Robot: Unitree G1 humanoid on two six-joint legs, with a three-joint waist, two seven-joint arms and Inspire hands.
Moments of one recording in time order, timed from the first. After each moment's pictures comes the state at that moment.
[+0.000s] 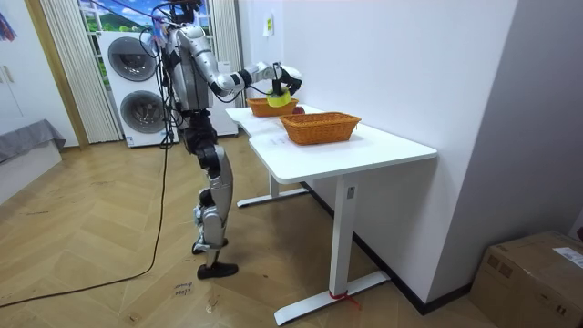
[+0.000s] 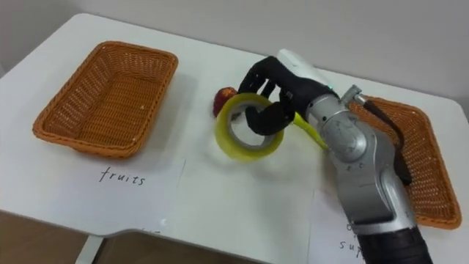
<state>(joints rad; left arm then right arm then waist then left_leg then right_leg) 0.21 0.23 0.00 0.98 0.40 0.16 0.06 -0.27 -0.36 0.08 -0.14 -0.55 0.21 0.45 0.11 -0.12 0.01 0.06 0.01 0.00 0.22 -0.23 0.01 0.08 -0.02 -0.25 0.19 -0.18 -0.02</state>
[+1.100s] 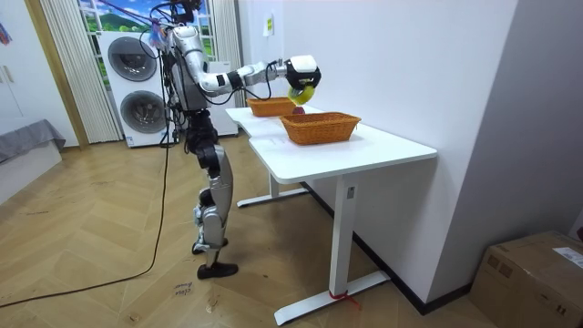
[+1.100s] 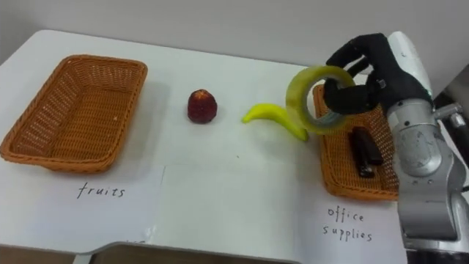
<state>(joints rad) 0.27 0.22 0.12 1.00 0.38 0.14 0.06 -0.17 -0.43 -0.19 0.00 -0.43 0.14 0.13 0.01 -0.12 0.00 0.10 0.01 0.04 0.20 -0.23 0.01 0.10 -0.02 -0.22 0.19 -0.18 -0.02</state>
